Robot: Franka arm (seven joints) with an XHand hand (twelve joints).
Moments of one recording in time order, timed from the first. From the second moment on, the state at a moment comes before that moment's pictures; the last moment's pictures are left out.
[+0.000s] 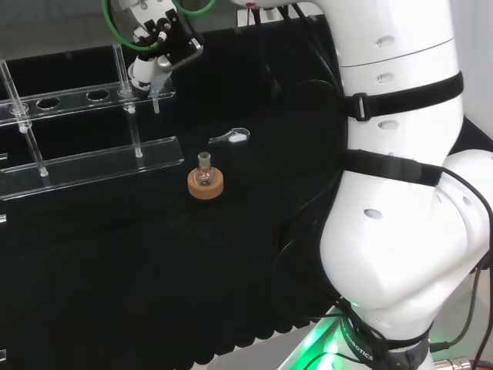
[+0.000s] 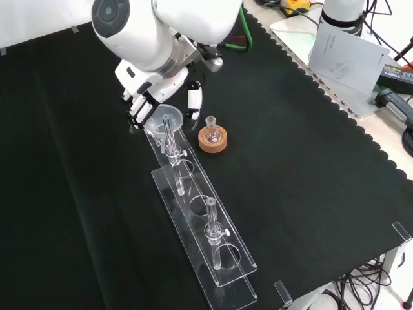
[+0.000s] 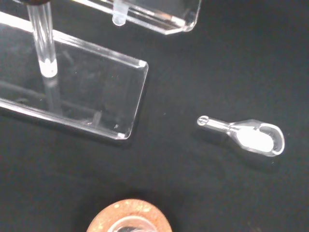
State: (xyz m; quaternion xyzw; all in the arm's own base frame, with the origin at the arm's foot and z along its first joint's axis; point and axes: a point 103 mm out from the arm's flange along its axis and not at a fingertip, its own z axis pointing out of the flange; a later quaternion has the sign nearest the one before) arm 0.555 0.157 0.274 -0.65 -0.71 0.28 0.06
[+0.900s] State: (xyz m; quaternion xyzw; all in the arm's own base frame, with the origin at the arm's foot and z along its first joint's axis) arm 0.527 0.150 0.348 -0.68 -0.69 0.25 0.00
